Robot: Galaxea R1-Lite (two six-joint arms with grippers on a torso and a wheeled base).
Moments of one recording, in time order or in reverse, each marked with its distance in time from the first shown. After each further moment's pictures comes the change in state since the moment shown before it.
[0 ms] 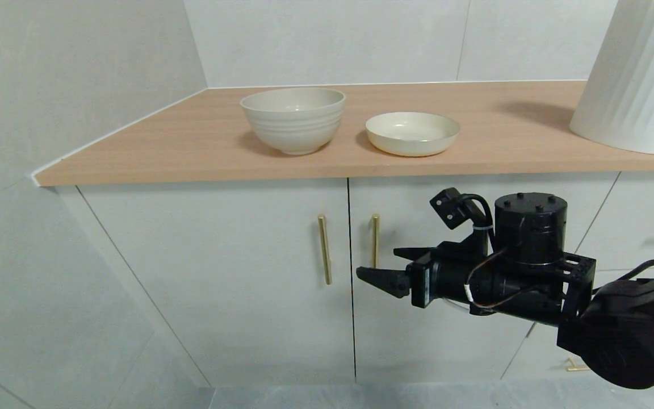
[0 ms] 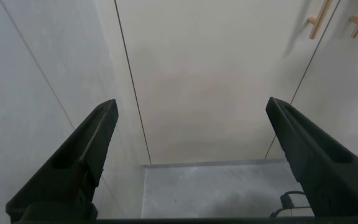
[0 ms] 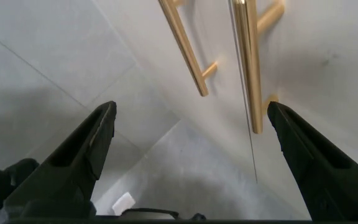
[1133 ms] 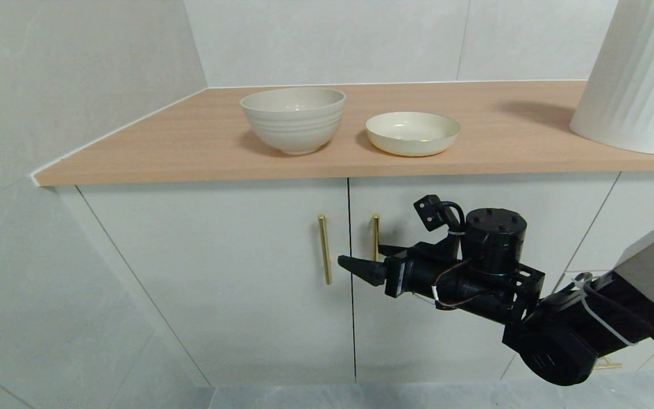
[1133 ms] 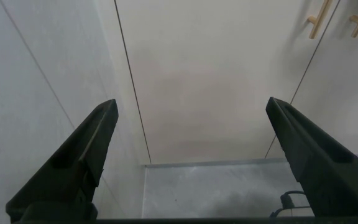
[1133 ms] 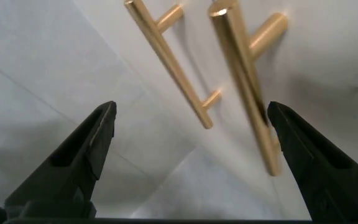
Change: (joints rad) left arm 0.000 0.000 0.000 0.000 0.000 0.002; right arm 0.003 0.191 -0.043 -0.289 0.021 0.145
